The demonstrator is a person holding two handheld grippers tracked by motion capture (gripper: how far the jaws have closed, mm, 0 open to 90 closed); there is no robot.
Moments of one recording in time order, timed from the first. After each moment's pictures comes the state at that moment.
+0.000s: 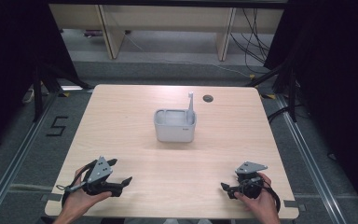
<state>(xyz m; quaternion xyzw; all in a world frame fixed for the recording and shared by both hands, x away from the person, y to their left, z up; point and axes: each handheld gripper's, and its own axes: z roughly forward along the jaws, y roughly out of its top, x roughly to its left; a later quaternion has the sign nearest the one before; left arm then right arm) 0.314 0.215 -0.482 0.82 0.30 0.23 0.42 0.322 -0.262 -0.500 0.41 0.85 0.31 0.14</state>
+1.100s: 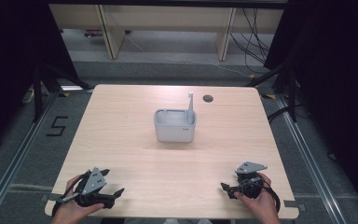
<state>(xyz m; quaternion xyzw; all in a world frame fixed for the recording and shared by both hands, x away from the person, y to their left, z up) 0.291 0.233 -0.491 0.85 0.29 0.24 0.37 0.322 -0.261 -0.500 0.42 0.84 0.31 0.14</state>
